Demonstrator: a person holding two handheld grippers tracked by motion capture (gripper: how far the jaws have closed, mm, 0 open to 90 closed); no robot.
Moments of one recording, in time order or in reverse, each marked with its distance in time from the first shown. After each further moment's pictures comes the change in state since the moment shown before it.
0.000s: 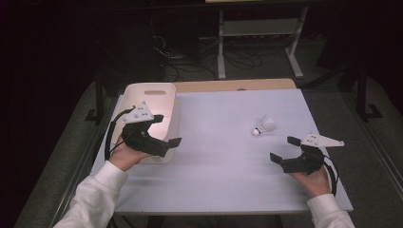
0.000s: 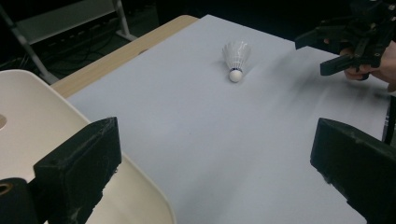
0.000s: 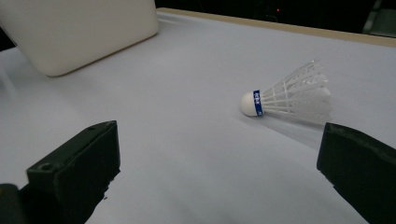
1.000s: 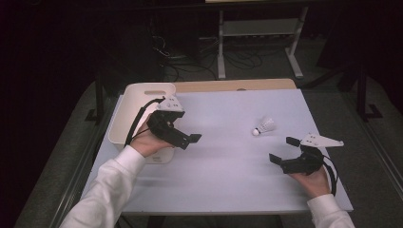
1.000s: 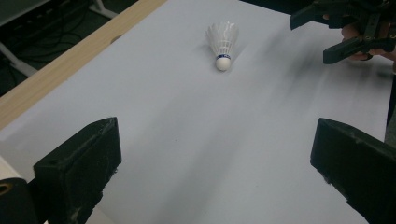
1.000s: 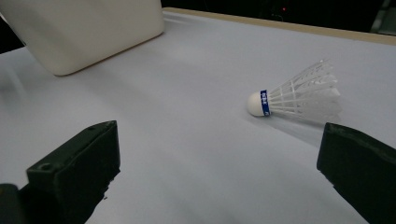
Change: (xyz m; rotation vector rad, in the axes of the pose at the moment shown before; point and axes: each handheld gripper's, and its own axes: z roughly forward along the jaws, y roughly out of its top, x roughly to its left) left arm -0.005 0.033 0.052 0.143 -0.072 0.060; right arm 0.001 0.000 0.001 -0.001 0.022 0.005
